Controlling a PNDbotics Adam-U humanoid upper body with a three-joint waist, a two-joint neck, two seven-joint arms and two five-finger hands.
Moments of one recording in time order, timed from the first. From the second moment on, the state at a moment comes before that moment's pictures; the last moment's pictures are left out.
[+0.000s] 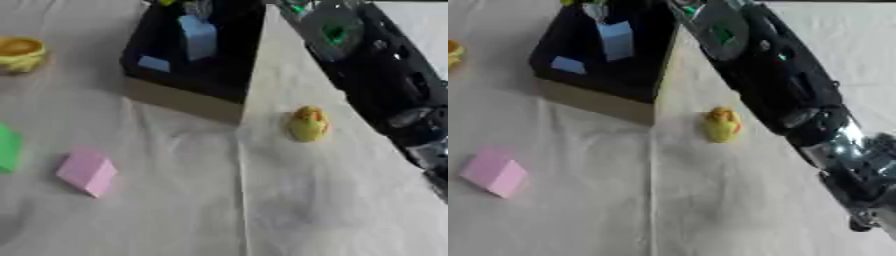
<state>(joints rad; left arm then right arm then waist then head) -0.32 0.38 0.02 -1.99 0.30 -0.46 0.04 -1.21 -0.45 0.38 -1.27 0.56 -0.13 0.29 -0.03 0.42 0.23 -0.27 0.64</state>
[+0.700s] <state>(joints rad) -0.31 0.38 0.02 -1.99 0.31 -0.44 0.03 -1.17 -0.40 0.39 -1.19 0.76 -0.20 0.26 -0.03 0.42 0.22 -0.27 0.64</state>
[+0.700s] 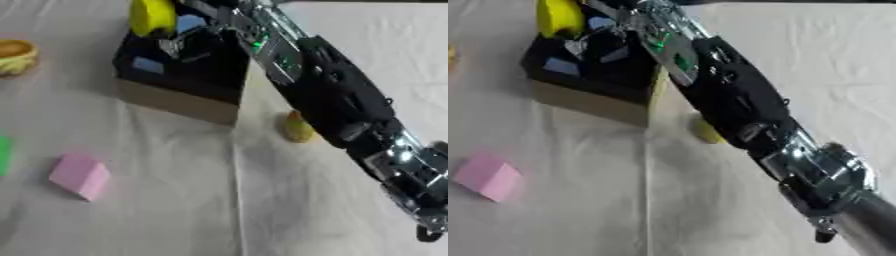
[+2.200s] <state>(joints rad) -0.29 0.38 0.02 -1.99 0.31 -0.43 0.04 -1.15 -0.54 0.35 -1.35 0.61 -0.10 0.44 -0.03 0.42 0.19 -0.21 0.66</state>
